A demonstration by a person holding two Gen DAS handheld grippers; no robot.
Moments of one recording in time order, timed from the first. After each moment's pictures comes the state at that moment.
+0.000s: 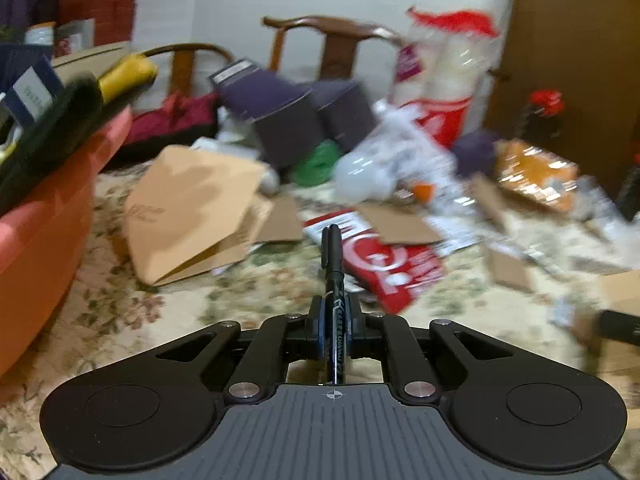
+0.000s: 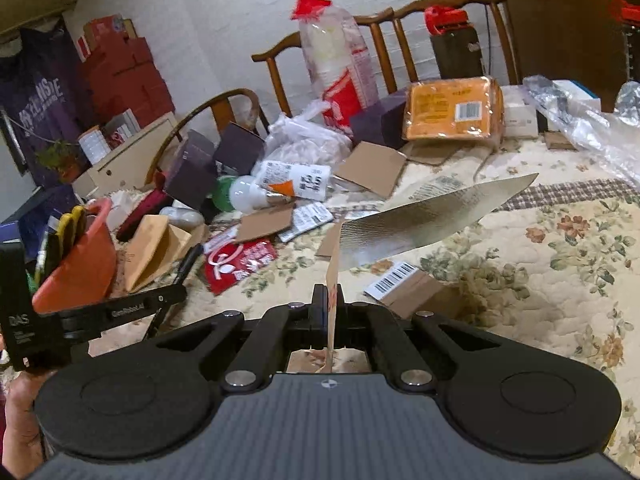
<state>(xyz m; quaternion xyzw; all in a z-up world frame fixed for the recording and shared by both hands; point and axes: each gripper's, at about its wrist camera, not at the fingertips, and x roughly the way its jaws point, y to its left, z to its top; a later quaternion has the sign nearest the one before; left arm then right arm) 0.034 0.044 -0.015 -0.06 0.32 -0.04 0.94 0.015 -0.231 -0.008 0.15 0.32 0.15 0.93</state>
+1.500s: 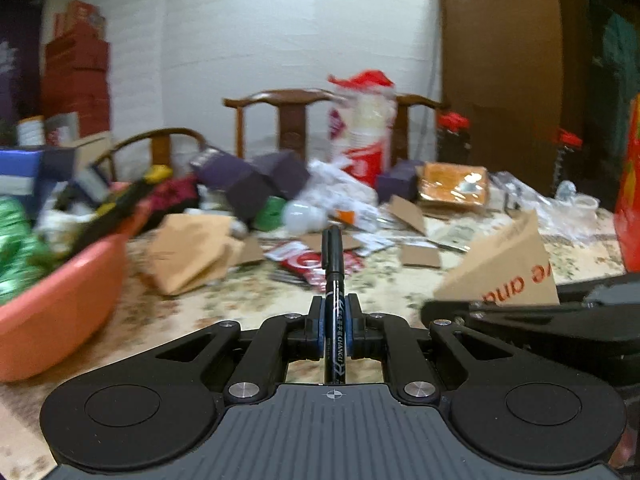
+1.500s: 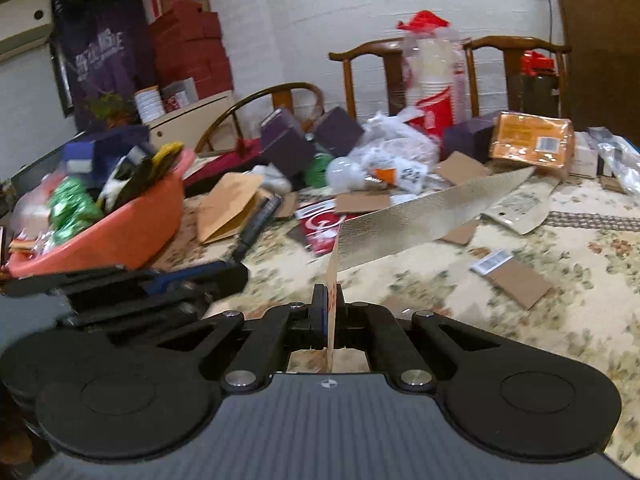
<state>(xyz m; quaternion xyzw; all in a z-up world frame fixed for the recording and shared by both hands) -0.094 0.010 0.017 0.02 0.23 -0.06 0.97 -0.050 -0.157 0.002 0.06 0.28 0.21 0.93</state>
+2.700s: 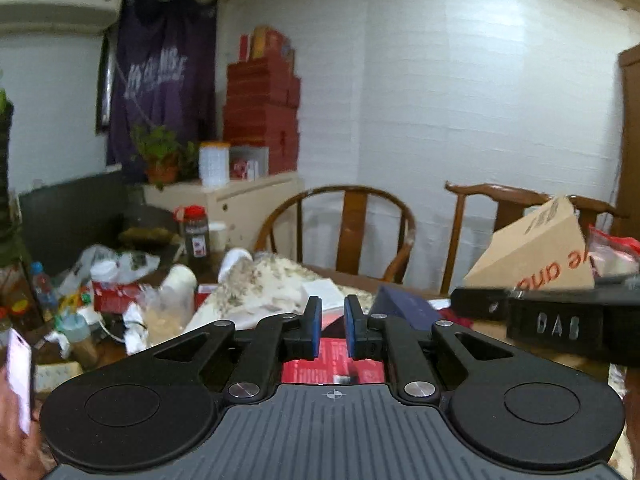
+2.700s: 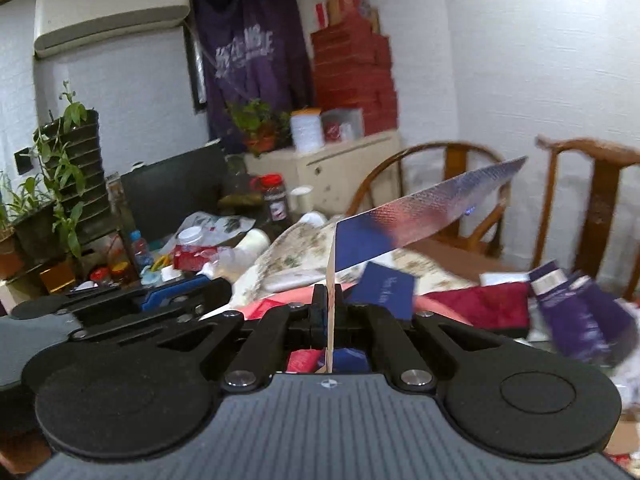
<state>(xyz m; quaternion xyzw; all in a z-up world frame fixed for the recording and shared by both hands) -0.054 0.304 0.175 -0.04 0.17 0.16 0.97 0.031 0.152 0.177 0.00 0.23 0.40 0.89</state>
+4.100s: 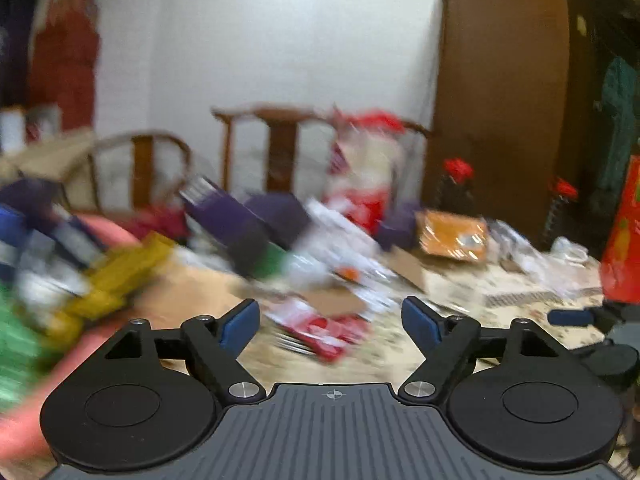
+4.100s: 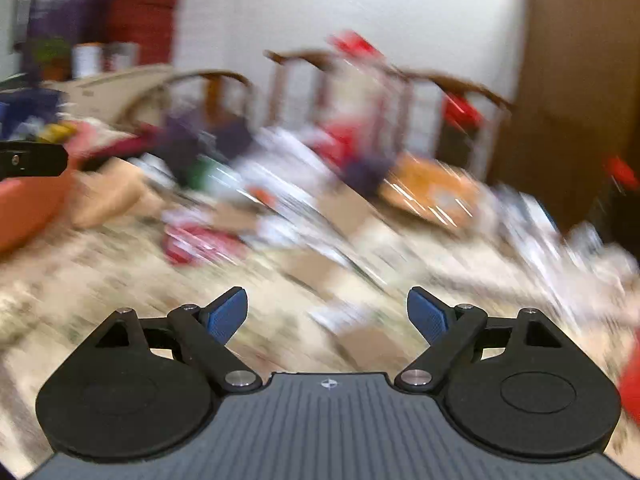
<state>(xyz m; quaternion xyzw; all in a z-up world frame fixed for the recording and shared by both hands) -0.024 0.024 0.058 -0.03 0.24 -0.11 0.97 -0.007 -0.215 0.007 -0.06 0.28 0.08 0.96</state>
